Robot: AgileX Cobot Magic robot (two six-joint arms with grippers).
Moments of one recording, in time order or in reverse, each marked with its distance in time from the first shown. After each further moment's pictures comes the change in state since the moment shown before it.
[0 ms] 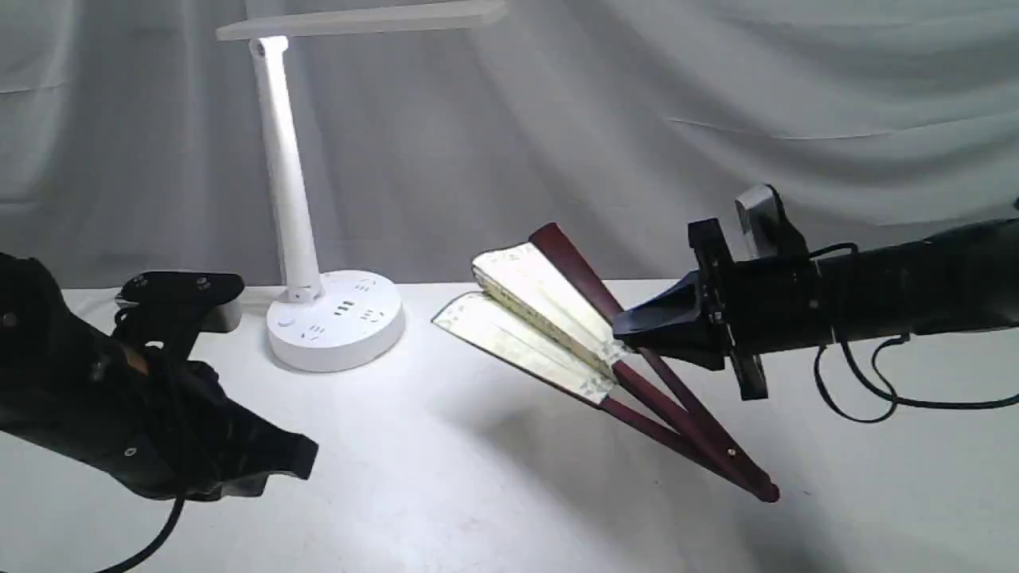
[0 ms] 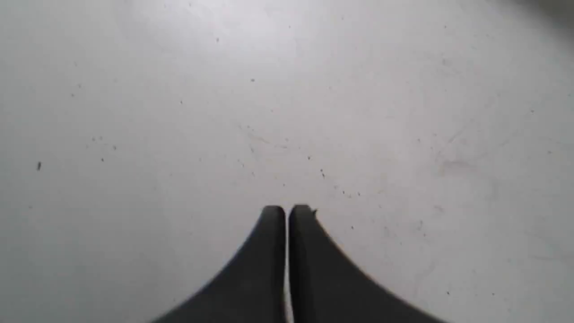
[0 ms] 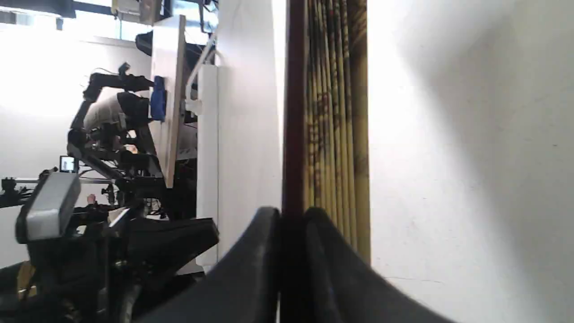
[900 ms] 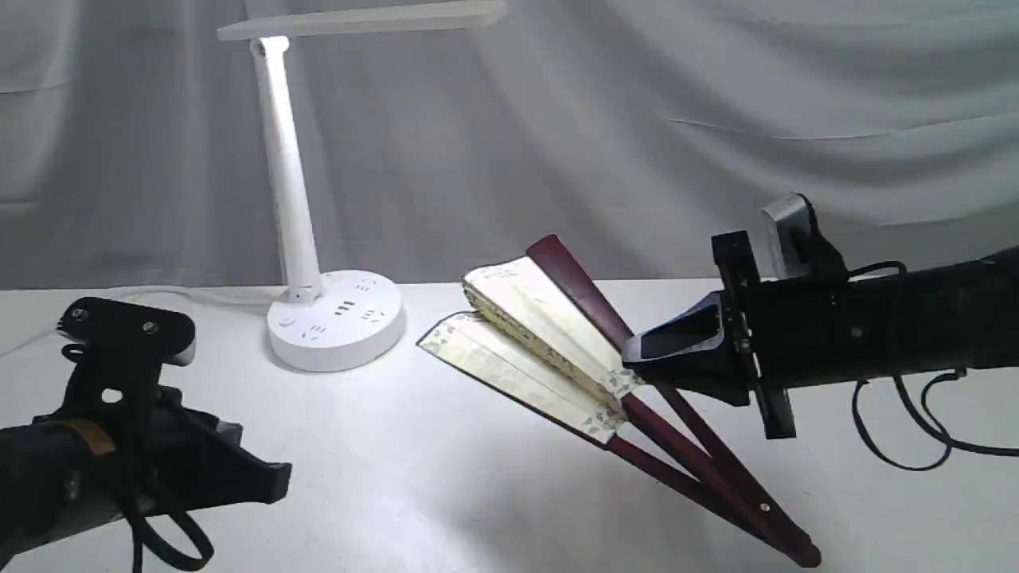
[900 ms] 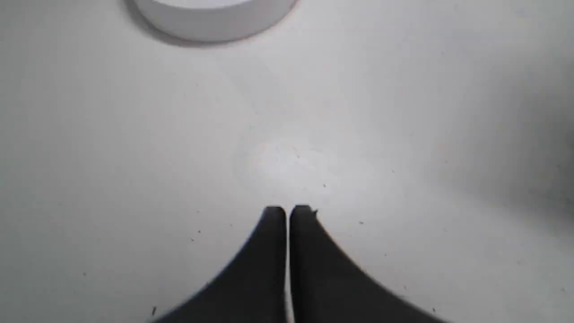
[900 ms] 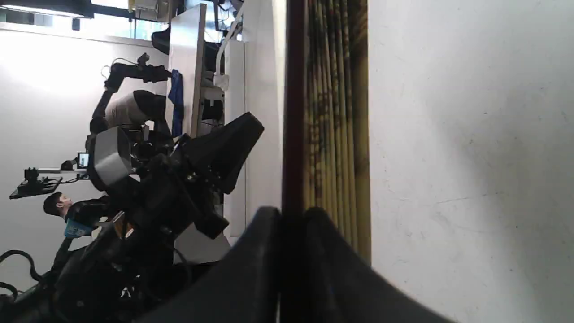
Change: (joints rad) left arm 0.000 0.000 0.322 -0.015 -0.766 0.094; right arm 0.000 -0.212 0.271 0.026 0.002 -0.049
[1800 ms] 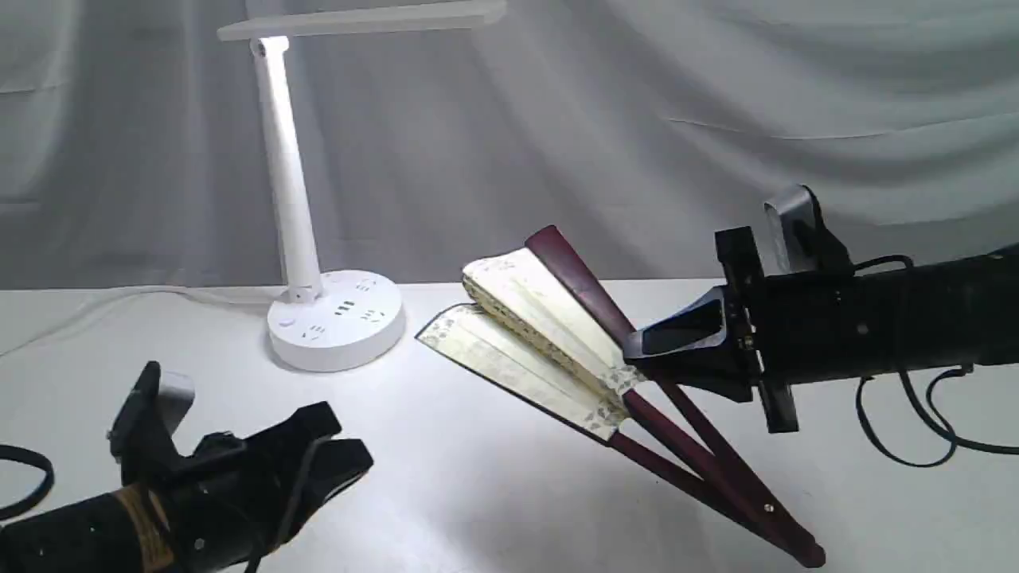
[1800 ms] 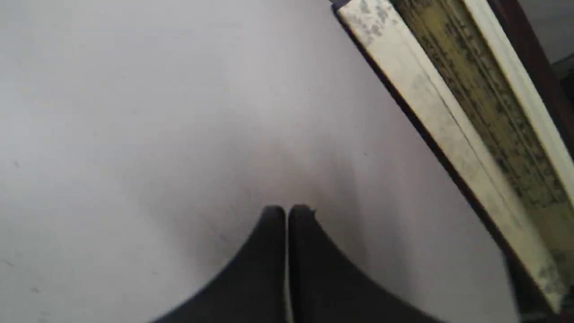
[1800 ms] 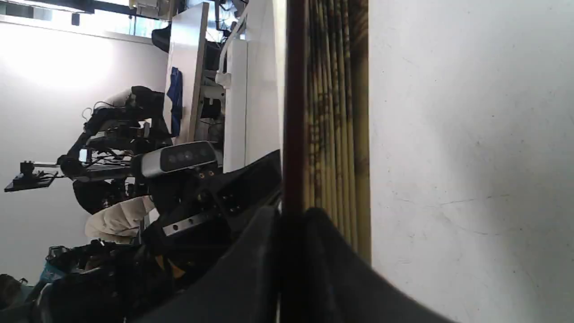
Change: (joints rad) left arm 0.000 0.173 0.083 0.794 -0.559 -1.528; right arm 0.000 -0.017 0.006 0.000 0.000 -0.015
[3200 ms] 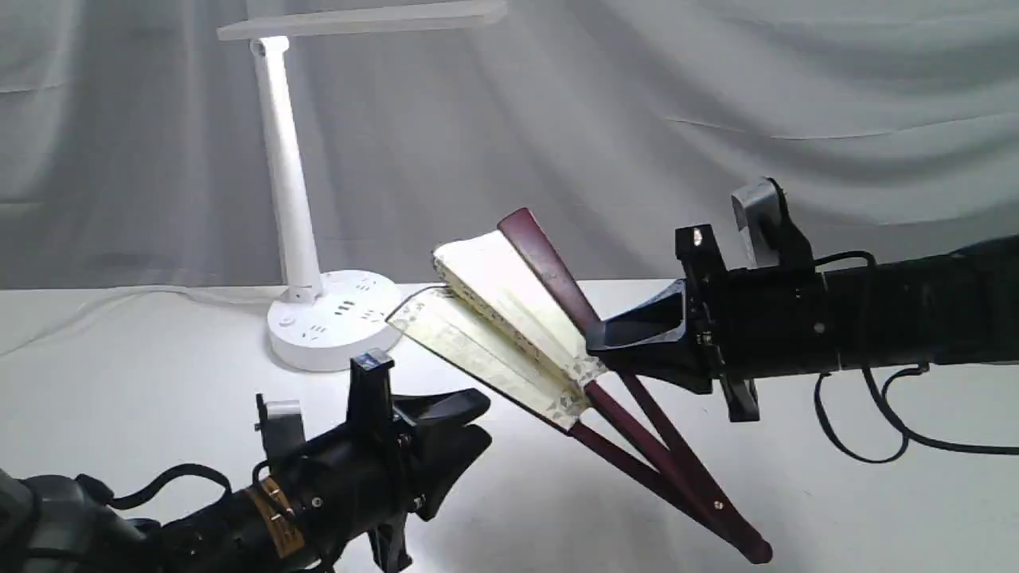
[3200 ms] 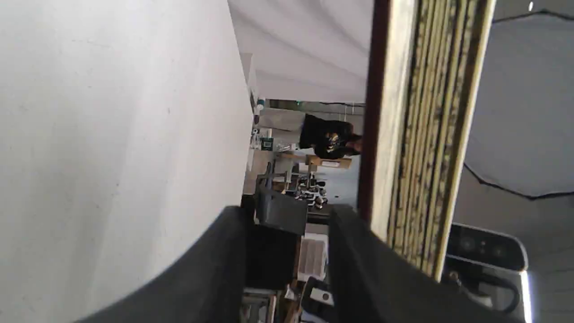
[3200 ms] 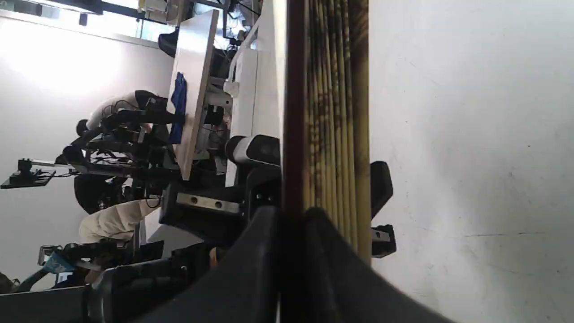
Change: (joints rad) left arm -0.112 0.323 -0.196 -0.062 -0.420 -0.511; right arm 0.069 -0.002 0.000 0.075 -0.055 -0.058
